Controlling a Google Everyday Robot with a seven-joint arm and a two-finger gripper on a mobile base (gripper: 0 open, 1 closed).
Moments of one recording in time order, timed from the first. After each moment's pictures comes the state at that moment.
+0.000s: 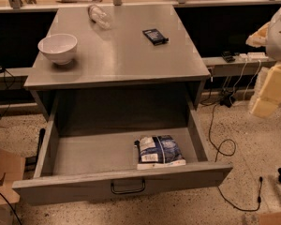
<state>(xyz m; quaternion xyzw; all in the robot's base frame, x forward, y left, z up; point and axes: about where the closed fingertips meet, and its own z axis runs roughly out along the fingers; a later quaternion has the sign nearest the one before) 0.438 -0.217 0.976 -0.60 0.78 -0.03 0.16</state>
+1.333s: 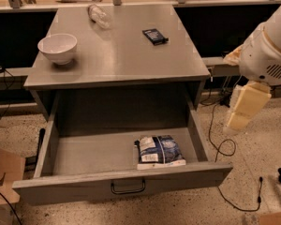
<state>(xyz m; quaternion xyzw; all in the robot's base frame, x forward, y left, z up) 0.445 -0.188 0.931 -0.61 0.77 0.01 0.16</state>
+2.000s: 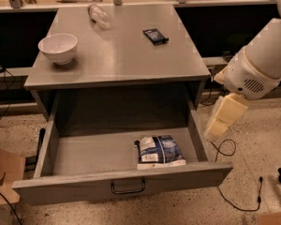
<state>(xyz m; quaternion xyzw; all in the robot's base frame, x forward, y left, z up) 0.457 -0.179 0.881 -0.56 0.81 0.08 0.16</state>
